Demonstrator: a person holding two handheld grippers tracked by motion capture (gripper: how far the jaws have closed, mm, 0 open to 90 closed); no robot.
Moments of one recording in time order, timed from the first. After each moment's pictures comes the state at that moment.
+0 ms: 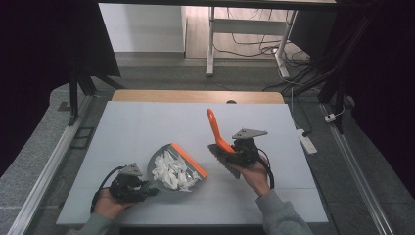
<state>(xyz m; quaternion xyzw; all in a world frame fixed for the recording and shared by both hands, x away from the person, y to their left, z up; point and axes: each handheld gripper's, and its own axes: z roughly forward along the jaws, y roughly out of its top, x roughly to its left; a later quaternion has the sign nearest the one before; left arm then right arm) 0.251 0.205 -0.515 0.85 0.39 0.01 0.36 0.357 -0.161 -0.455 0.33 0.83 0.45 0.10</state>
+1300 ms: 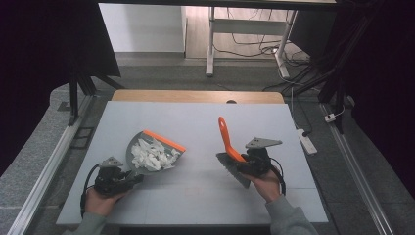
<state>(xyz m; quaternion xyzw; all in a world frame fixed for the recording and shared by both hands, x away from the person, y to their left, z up) 0.252 0.243 -0.515 0.76 0.52 0.07 0.38 0.335 -0.196 -0.460 0.33 0.82 0.46 0.08</state>
